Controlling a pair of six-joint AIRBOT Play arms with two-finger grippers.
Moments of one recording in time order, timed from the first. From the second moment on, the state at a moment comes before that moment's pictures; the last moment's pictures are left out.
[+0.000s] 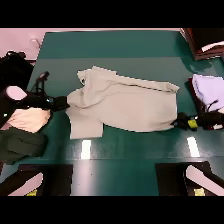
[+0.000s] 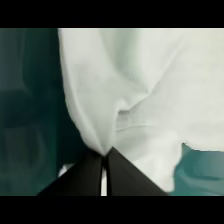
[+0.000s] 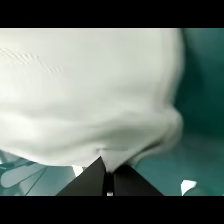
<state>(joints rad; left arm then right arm) -0.01 -1.01 0.87 1.03 -0.99 -1.44 -0.44 -1.06 0.65 -0.95 1.25 1.26</state>
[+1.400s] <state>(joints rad) -0.02 -1.16 1.77 1.21 -1.34 -1.55 -0.35 -1.16 1.75 -1.12 1.58 1.41</state>
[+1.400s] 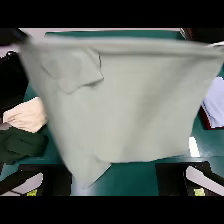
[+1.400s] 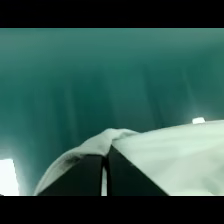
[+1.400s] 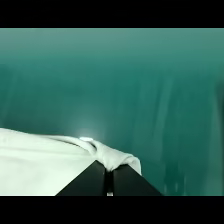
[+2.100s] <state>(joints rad) 0.01 -1.63 1.62 1.12 -1.14 -1.48 -0.18 -1.70 1.86 -1.29 1.53 1.45</state>
